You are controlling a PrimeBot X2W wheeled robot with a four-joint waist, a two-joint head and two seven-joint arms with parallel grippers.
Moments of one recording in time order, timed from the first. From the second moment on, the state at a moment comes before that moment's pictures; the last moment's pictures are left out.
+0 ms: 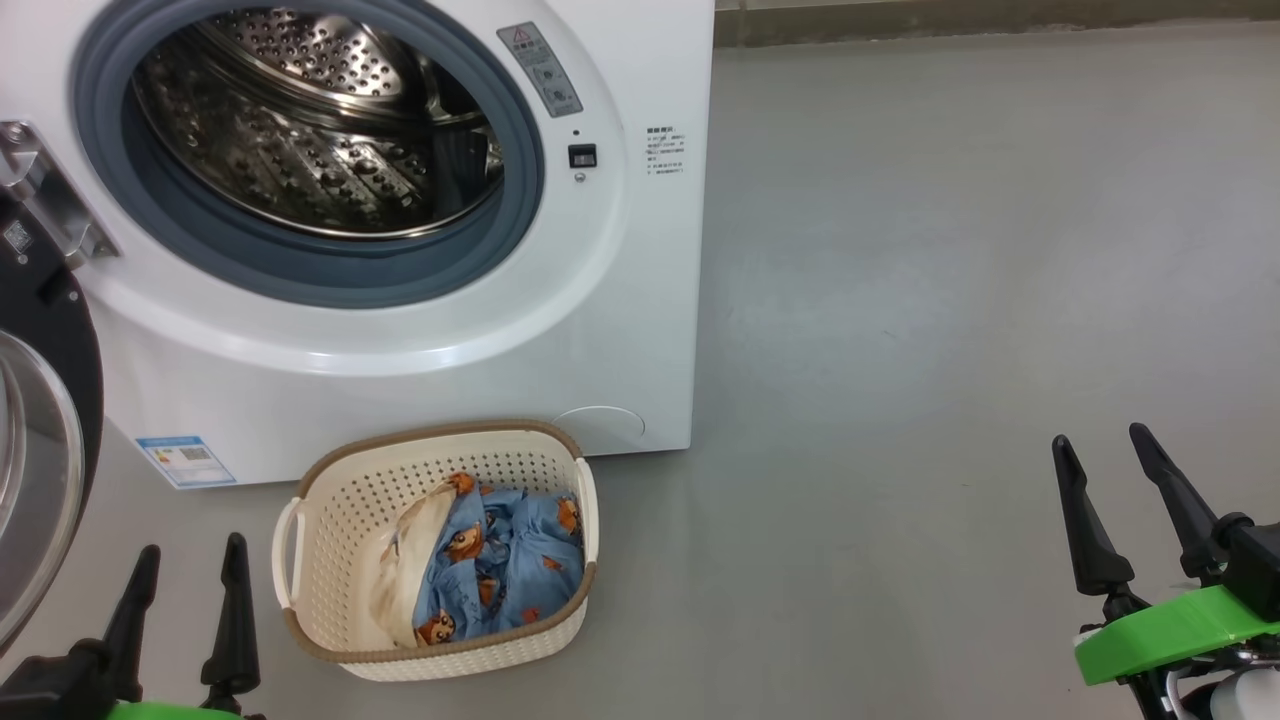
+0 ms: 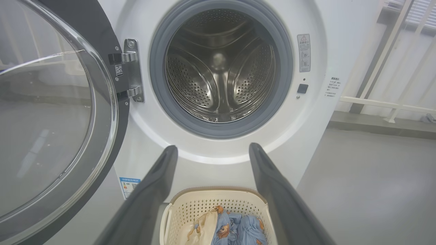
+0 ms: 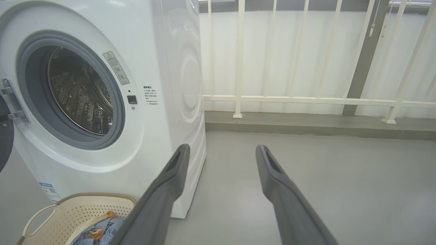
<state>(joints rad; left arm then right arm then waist) -0.08 0.20 0.05 0.34 -0.38 -0.13 -0.26 -0.05 -0.26 0.03 0.19 0.32 0.13 -0.25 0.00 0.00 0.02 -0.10</state>
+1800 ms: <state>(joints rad) -0.10 0.20 0.04 0.34 -0.38 -0.13 -0.26 -0.06 -0.24 0.03 0.18 0.32 0.13 -0.25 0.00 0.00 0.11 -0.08</state>
